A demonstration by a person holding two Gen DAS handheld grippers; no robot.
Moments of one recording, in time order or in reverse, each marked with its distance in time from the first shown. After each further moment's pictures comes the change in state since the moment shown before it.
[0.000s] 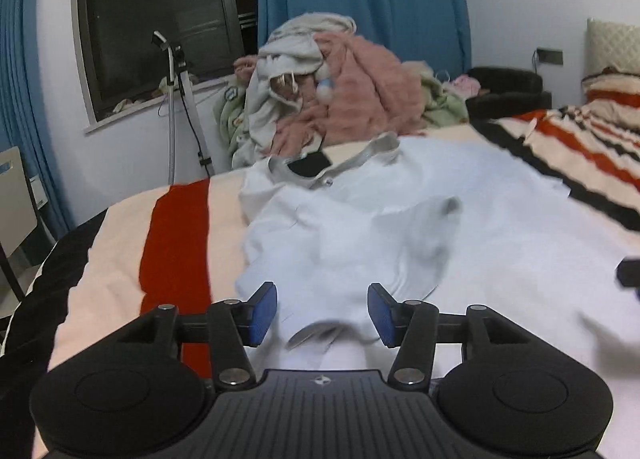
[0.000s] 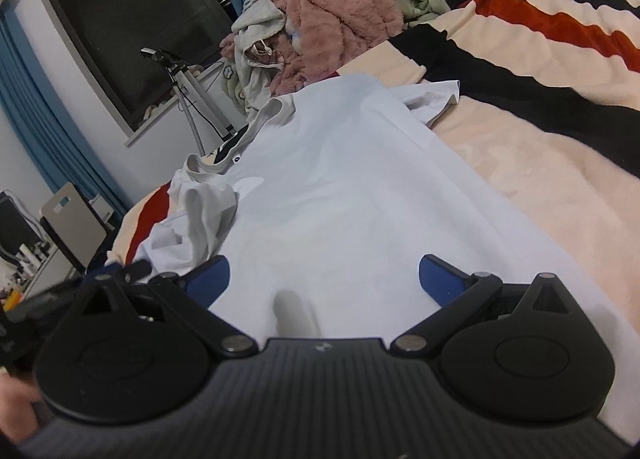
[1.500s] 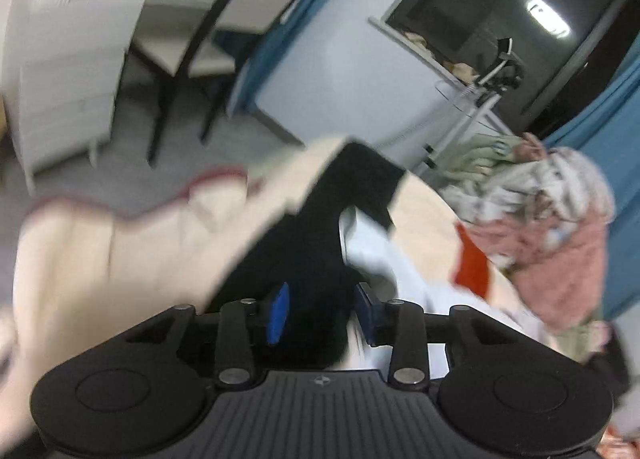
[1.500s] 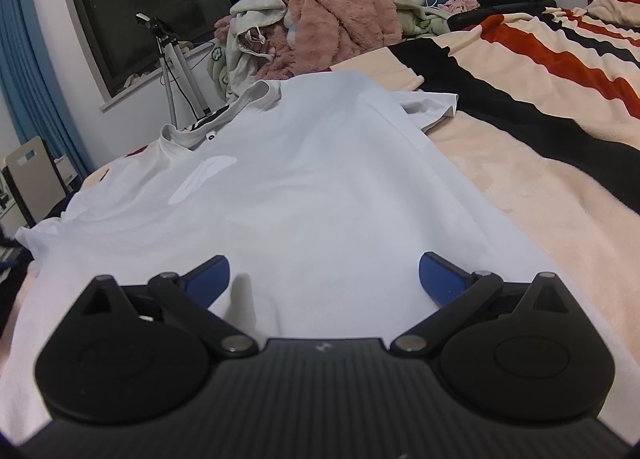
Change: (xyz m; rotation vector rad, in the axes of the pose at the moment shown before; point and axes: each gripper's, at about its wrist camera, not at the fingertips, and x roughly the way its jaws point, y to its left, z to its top) left arm 0.001 0.306 -0.086 -1.086 0.065 0.211; right arm 0.022 0.009 -0.014 -0.169 -0.018 -0.120
